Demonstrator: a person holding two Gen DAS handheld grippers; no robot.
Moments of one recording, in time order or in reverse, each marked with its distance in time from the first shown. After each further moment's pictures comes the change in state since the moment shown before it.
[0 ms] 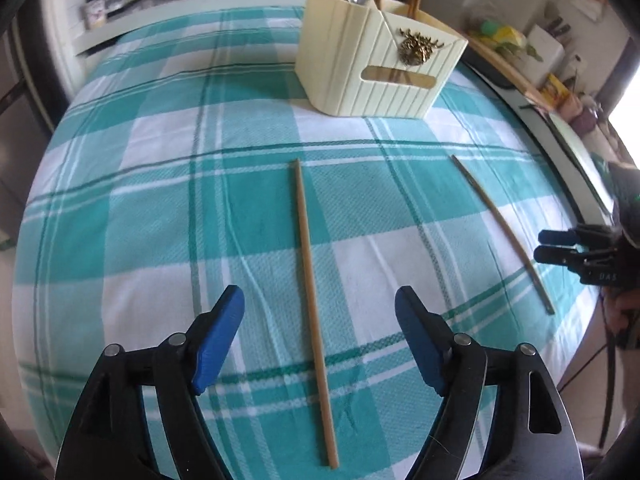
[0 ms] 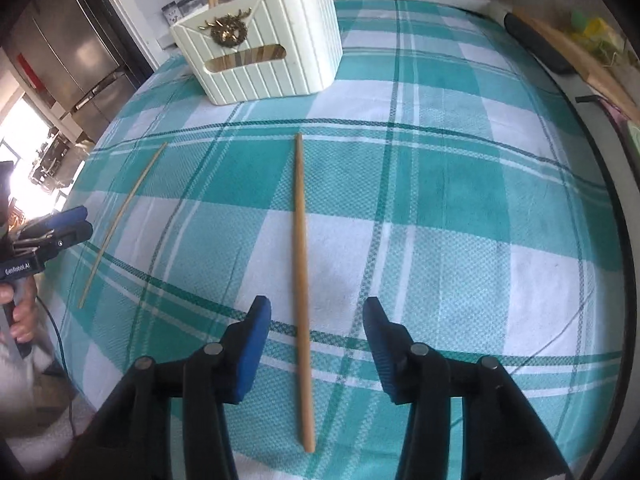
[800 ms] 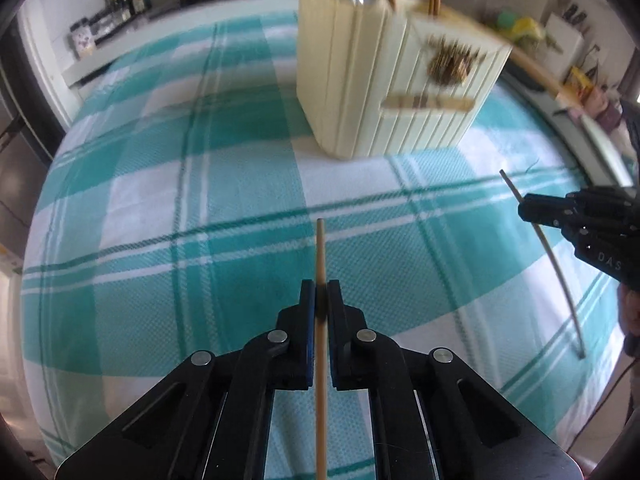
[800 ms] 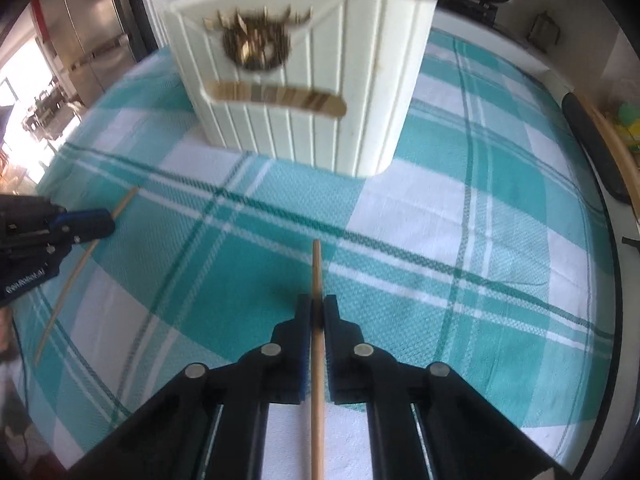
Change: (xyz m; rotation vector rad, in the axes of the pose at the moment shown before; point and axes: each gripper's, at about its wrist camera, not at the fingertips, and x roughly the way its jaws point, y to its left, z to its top) left arm 0.025 -0.005 0.051 0.018 -0.058 0.086; right arm 0.034 0.047 0.094 -0.153 -0.138 -0.089
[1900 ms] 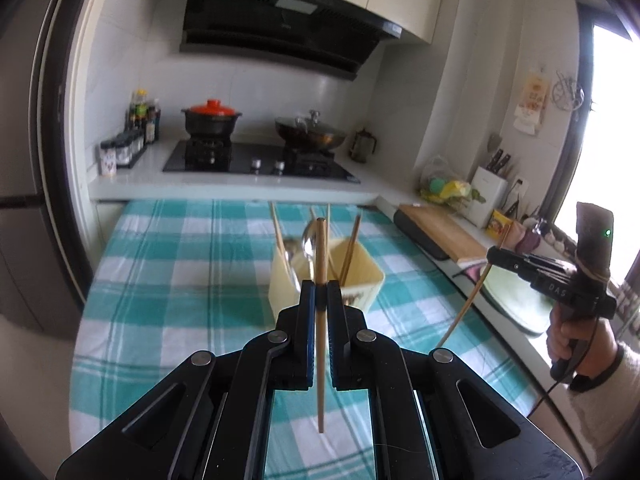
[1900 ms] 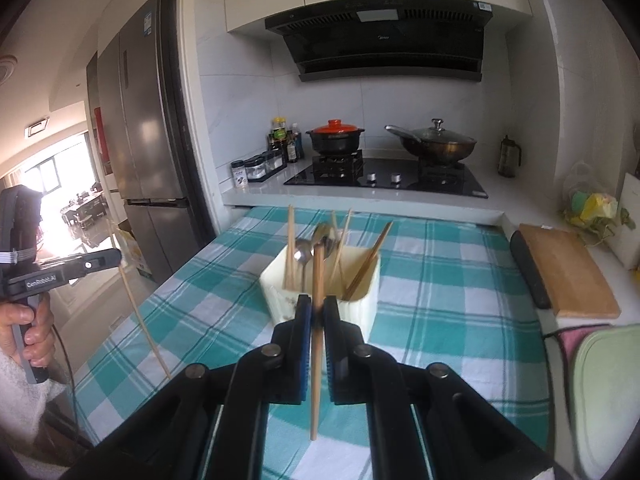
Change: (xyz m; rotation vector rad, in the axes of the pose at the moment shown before) left arm -0.221 0.015 0.043 -0.046 -0.530 -0.171; right arm -0.220 -0.016 0.018 0.011 -0.545 0.058
